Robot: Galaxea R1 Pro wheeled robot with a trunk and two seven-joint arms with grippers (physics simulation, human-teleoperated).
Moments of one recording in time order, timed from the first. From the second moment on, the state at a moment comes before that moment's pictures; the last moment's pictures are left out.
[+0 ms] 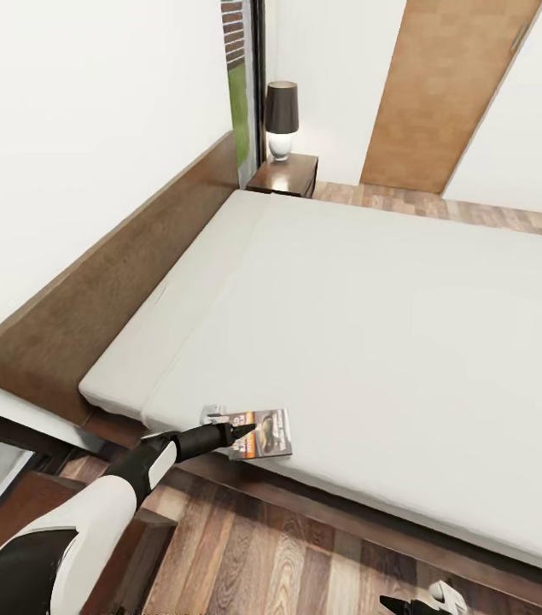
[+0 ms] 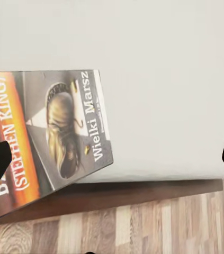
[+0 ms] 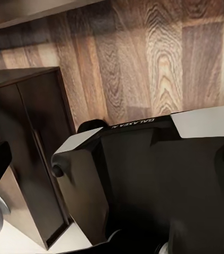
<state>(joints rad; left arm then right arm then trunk) -0.89 -0.03 0.07 -0.26 0.12 0.19 -0.76 -0.51 -0.26 -0.02 0.07 -0.37 0.10 0.88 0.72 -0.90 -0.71</state>
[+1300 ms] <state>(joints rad) -0.89 -0.03 0.07 -0.26 0.12 0.19 -0.76 -0.50 -0.26 -0.02 0.07 -0.37 0.10 0.88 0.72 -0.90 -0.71</state>
